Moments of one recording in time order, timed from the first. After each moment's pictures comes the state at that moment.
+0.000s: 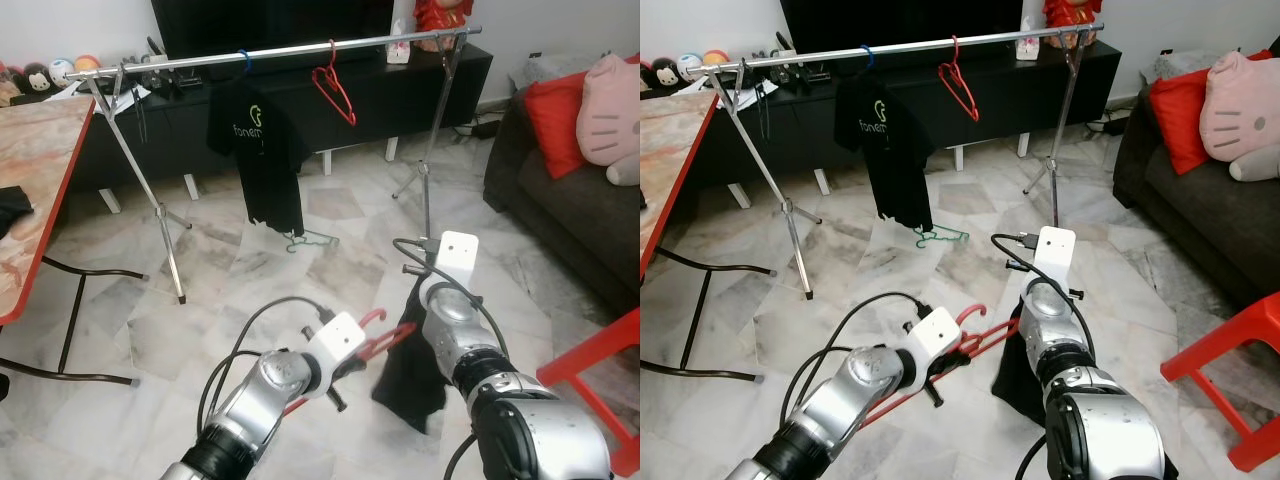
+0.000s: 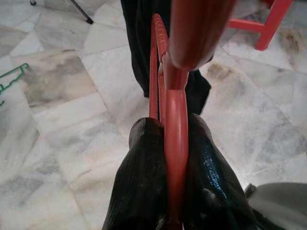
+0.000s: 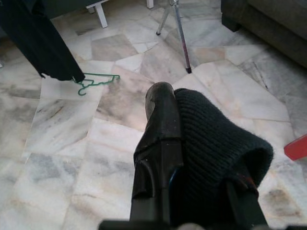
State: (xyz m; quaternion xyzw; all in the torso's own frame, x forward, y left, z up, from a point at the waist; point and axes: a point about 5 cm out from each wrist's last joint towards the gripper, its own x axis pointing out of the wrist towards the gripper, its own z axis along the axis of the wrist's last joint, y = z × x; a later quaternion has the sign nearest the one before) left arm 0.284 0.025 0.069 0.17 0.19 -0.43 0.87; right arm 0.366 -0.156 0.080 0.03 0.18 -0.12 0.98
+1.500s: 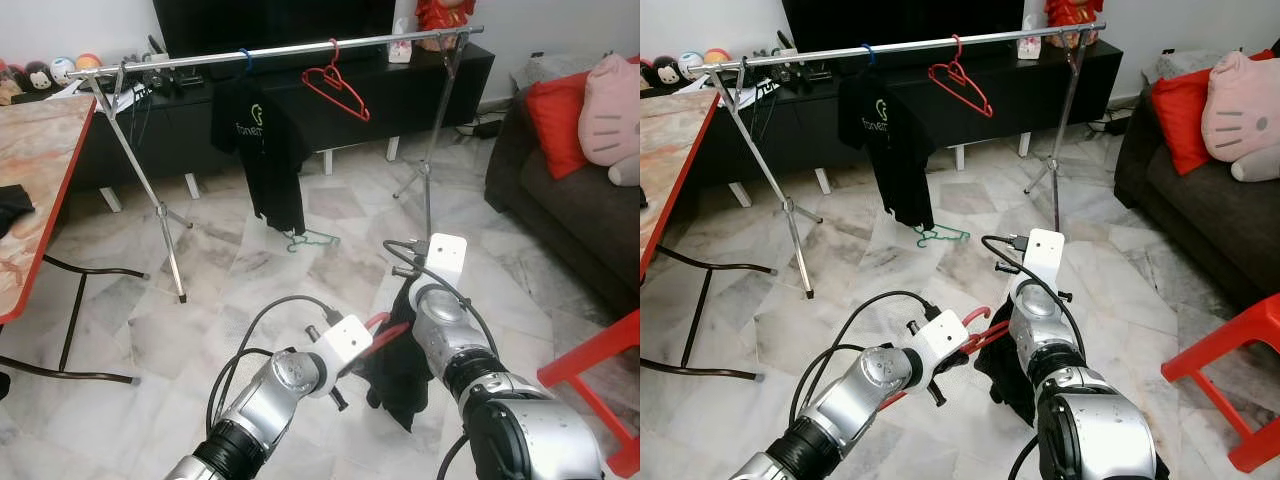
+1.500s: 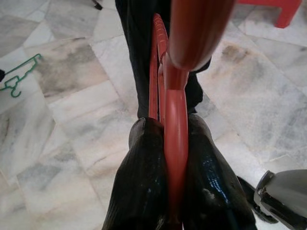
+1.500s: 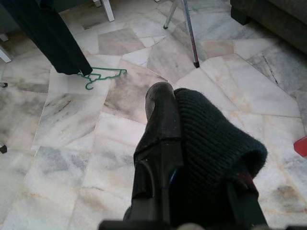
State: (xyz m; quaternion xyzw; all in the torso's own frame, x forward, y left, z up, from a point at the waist) left arm 0.283 0.021 0.059 0.21 0.21 -0.41 0.86; right arm 0.366 -0.149 0.078 0.04 0.19 -0.11 0.97
